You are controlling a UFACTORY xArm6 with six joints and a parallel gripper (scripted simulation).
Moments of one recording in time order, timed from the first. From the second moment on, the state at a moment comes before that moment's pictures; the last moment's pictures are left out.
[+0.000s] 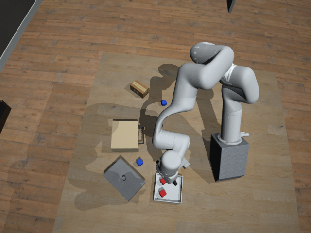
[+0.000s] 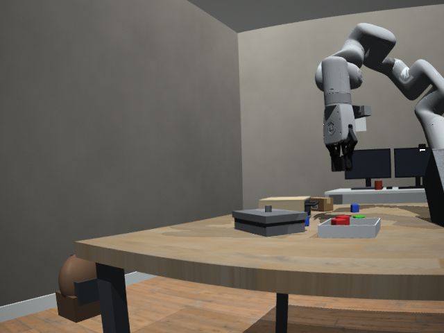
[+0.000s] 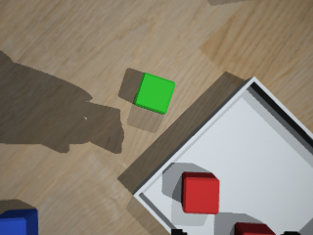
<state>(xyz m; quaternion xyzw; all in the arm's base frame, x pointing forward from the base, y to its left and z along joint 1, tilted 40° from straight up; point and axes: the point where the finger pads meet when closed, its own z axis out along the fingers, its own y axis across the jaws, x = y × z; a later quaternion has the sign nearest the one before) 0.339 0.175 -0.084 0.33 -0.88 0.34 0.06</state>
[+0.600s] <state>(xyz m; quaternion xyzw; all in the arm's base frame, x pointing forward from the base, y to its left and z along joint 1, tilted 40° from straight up) 0.340 0.179 -0.074 0.31 -0.89 0.34 0.06</state>
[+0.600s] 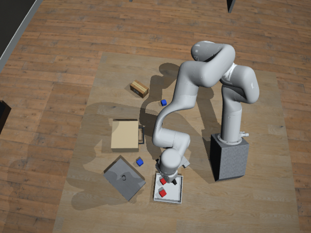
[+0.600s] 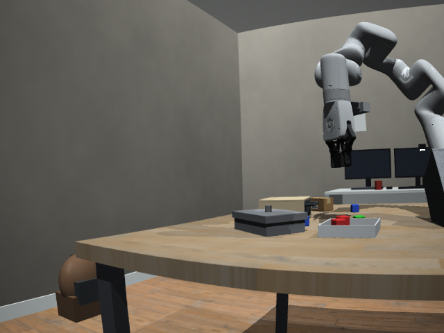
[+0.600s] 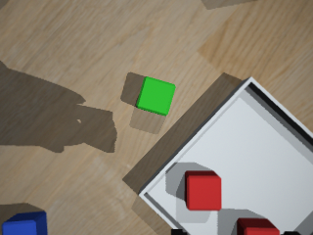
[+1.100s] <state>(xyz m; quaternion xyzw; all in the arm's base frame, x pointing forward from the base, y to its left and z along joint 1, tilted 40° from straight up) 0.392 0.126 -0.017 -0.01 -0.94 0.33 -0.05</state>
